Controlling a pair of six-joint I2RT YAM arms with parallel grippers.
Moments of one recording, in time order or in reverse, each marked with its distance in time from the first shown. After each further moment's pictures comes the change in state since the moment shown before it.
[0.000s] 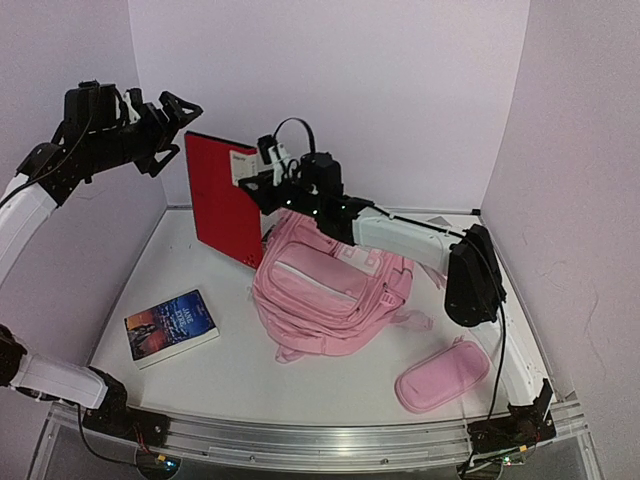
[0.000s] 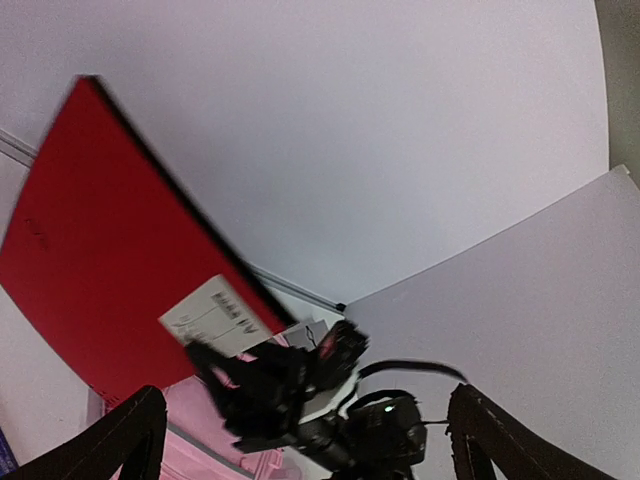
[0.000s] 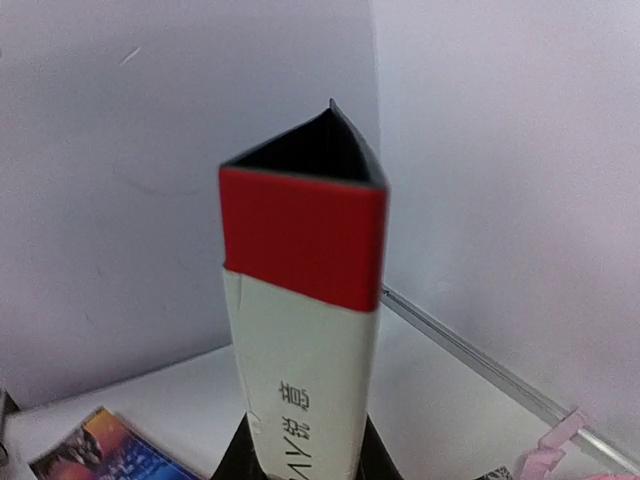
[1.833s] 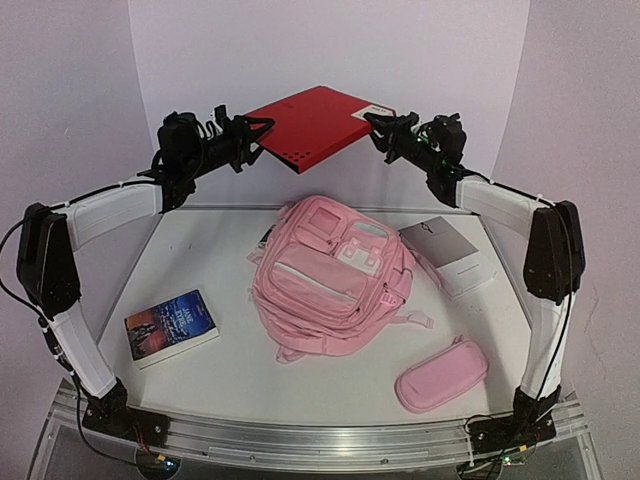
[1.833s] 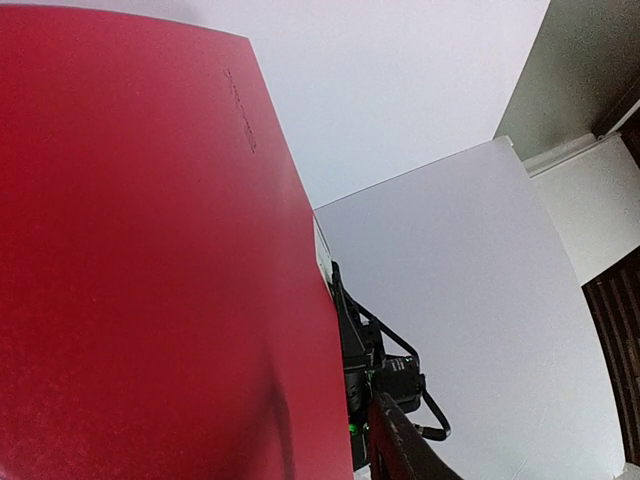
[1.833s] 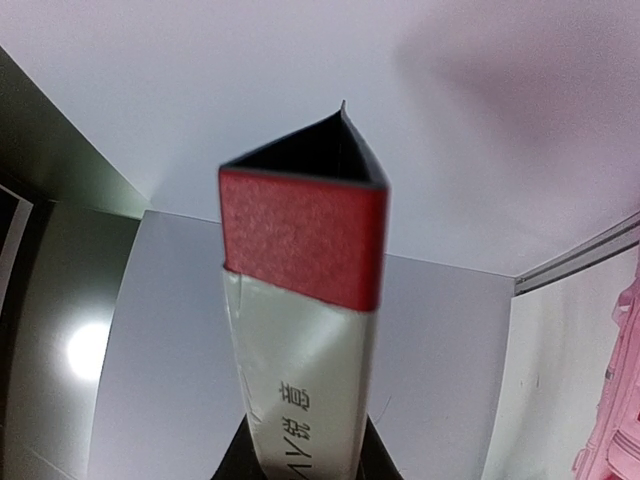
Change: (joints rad) left arm -0.019 0.490 -0.110 0.954 0.386 -0.355; right arm -0.433 -0.400 -0.477 0.299 -0.224 1.428
